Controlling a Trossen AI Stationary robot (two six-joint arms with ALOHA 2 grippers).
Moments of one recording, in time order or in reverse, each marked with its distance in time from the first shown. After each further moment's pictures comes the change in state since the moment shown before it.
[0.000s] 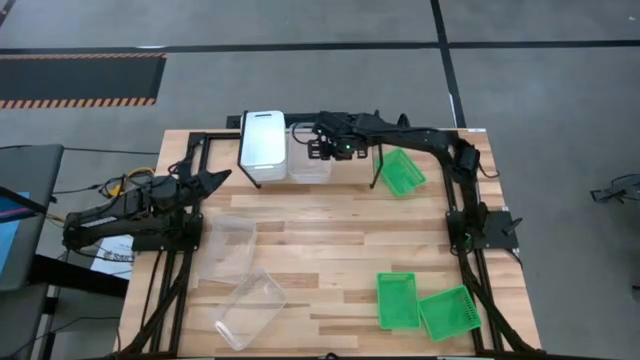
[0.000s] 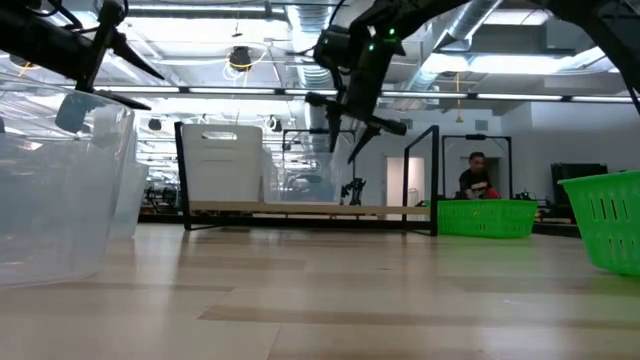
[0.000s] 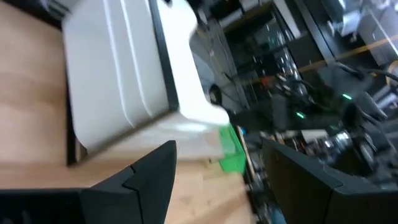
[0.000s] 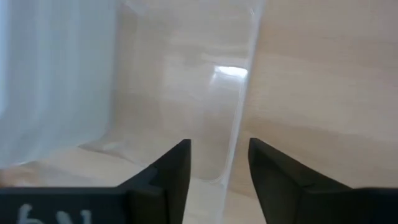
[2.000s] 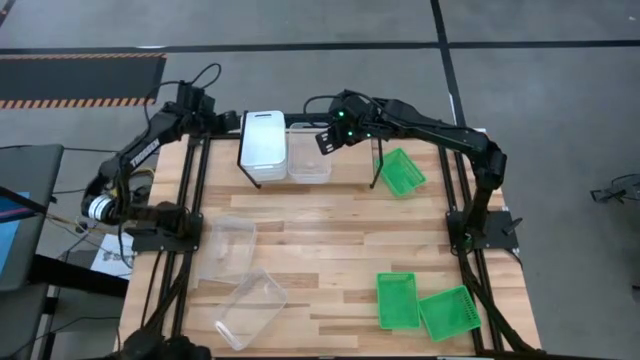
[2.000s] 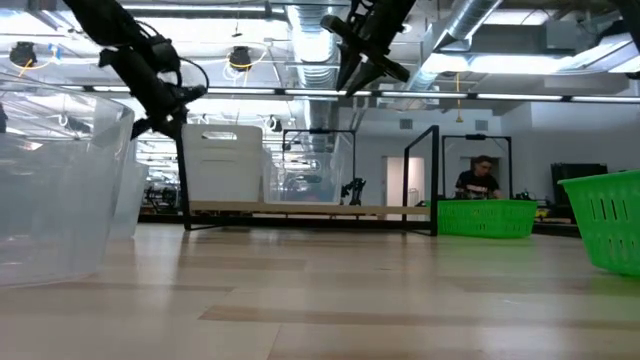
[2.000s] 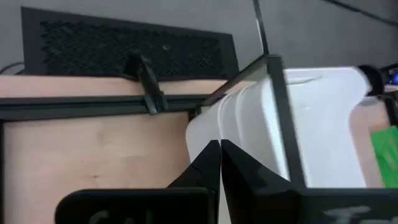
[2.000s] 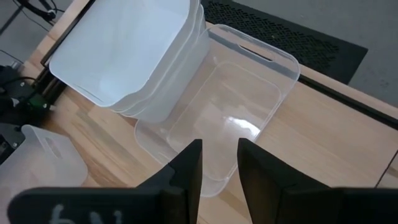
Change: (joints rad) left arm 1.053 1.152 0.583 -0.038 0.801 0.783; right arm 0.030 -0.202 0.054 -0.017 0.028 -0.415
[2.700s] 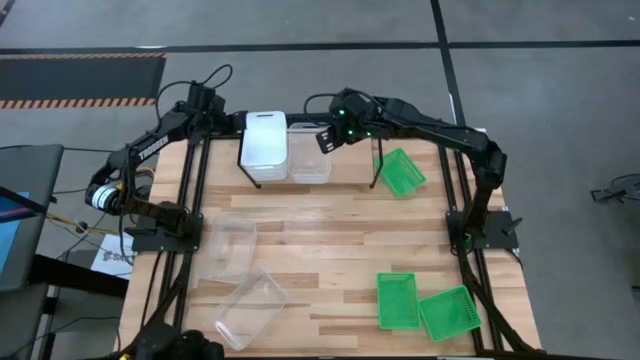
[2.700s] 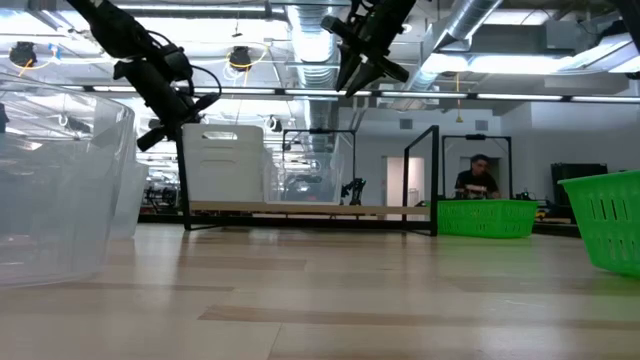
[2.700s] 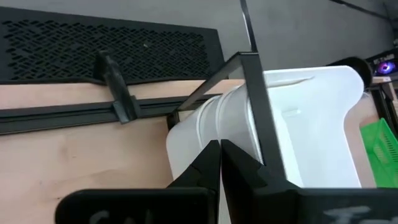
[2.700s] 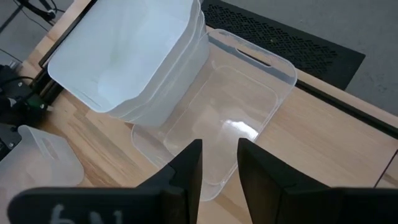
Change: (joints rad) left arm -0.056 0.073 -0.001 0.104 0.020 -0.020; right arm -0.011 0.001 0.000 0.009 0.000 -0.026
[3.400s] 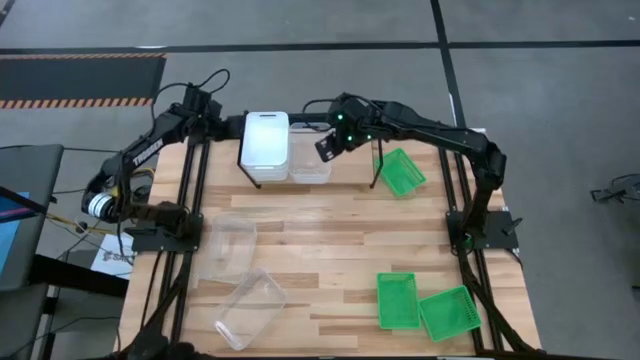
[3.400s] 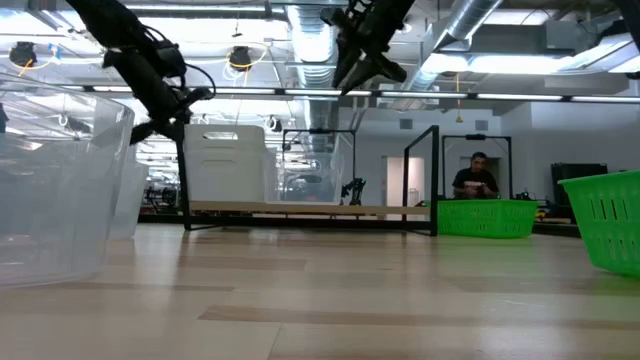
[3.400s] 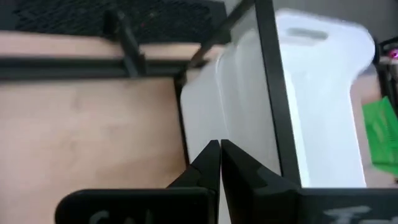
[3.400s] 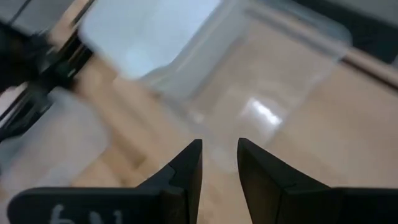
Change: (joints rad) left arm 0.015 -0.084 0.000 -0.189 0.023 0.006; right arm 0.043 0.000 0.000 -0.032 -0.129 -0.001
